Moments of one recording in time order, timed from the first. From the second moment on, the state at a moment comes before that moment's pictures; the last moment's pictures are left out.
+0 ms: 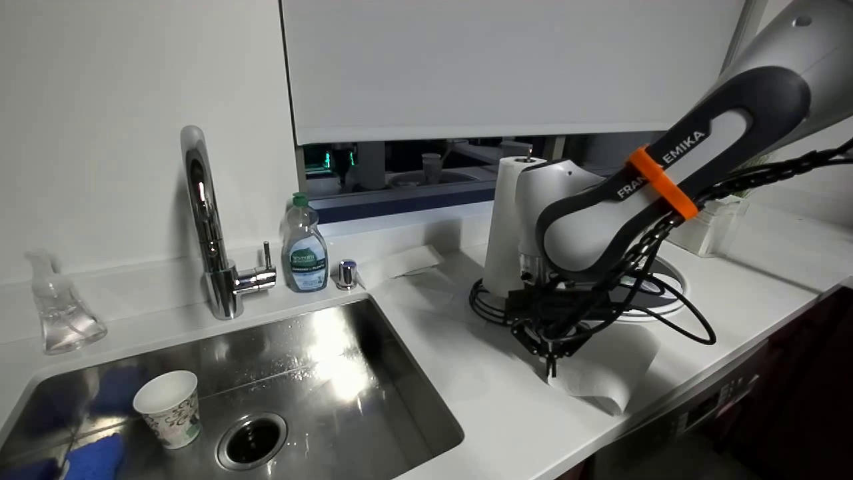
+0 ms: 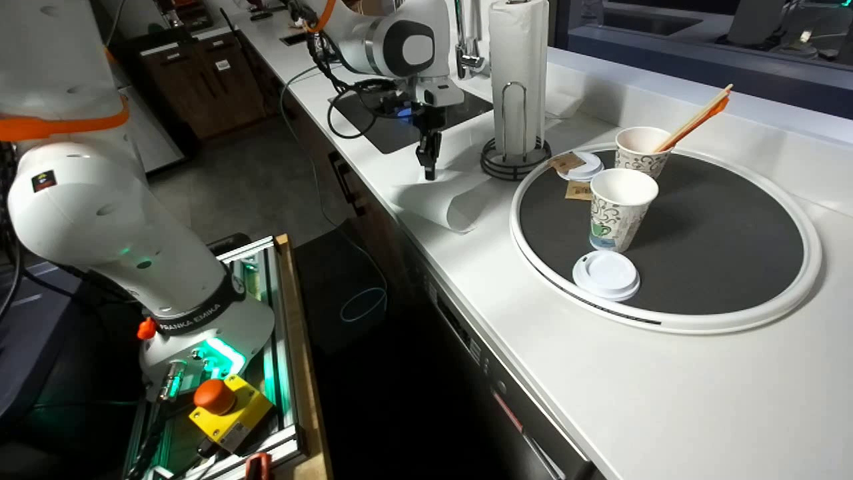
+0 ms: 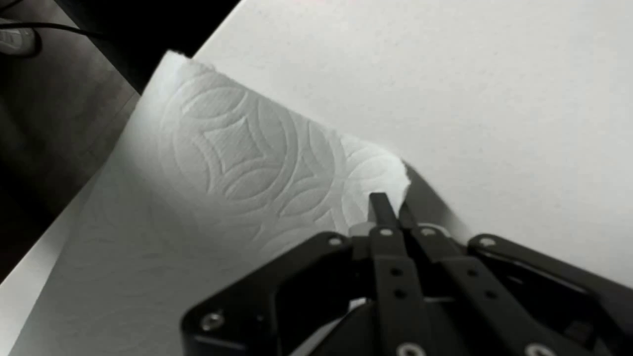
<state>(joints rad) 0.26 0.34 0.10 -2.17 -0.10 2.29 1.07</state>
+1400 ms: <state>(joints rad) 0.05 0.13 -0.02 -2.48 0.20 2.64 0.90</state>
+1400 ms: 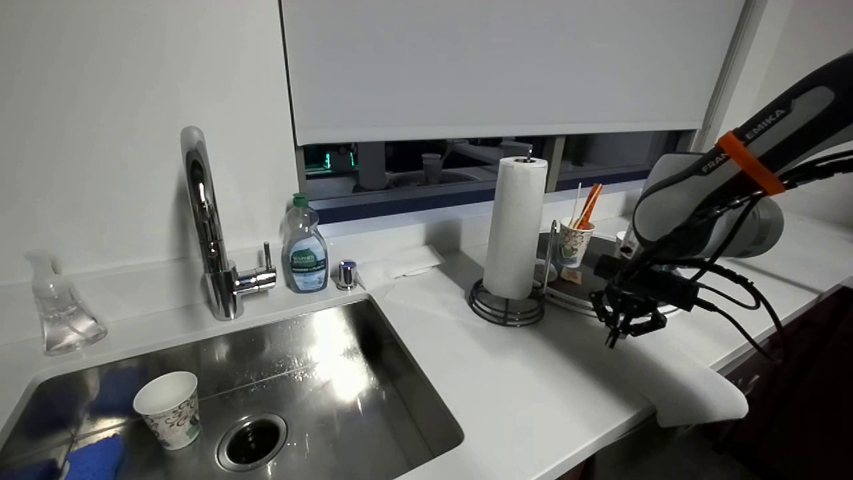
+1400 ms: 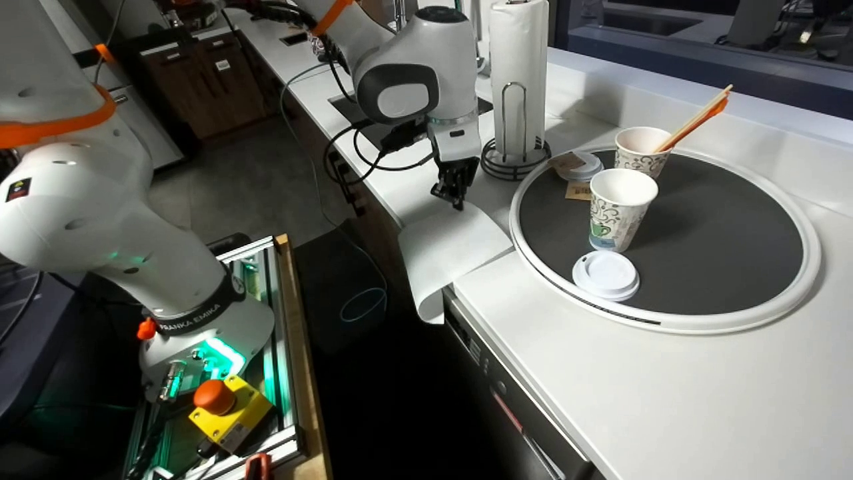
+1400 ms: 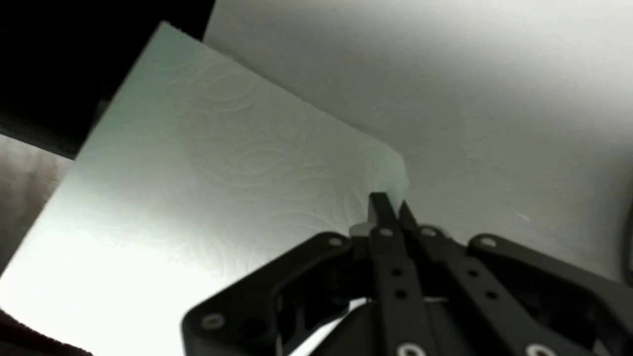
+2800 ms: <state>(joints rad) 0.20 0.03 0.17 -2.27 -0.11 2.13 0.41</state>
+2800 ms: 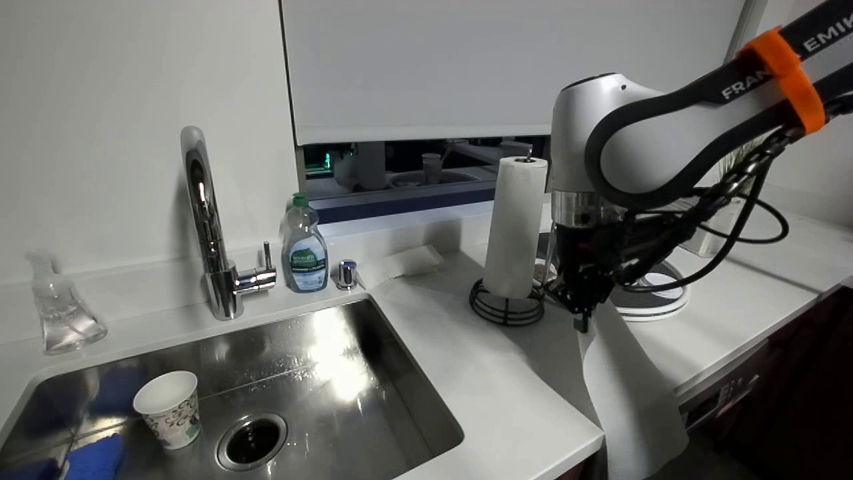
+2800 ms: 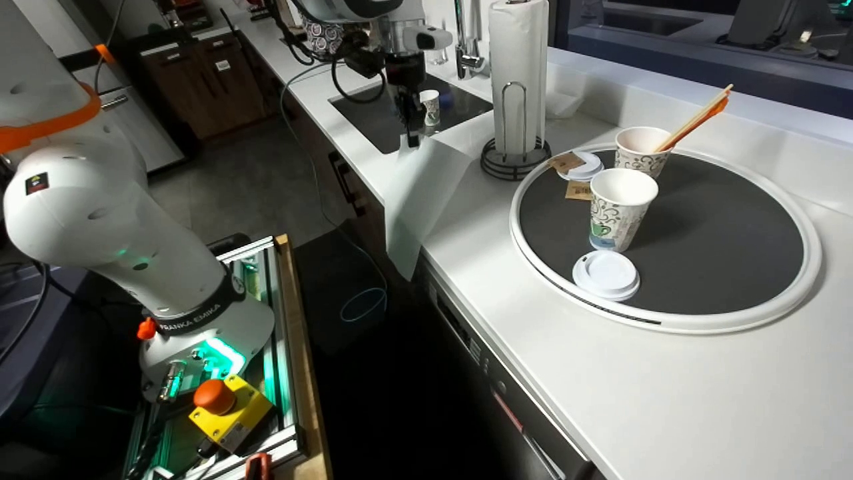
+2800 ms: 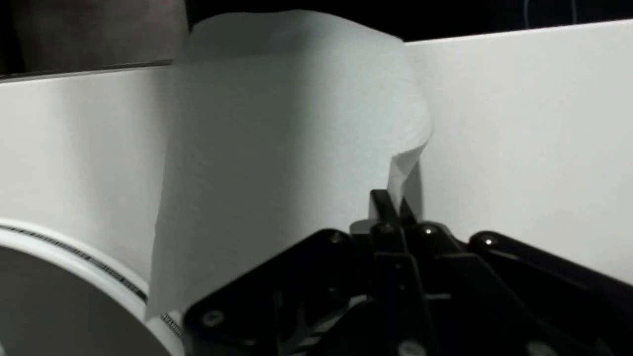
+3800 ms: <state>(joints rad) 0.24 0.11 0.22 -2.01 -0.56 2.01 0.25</state>
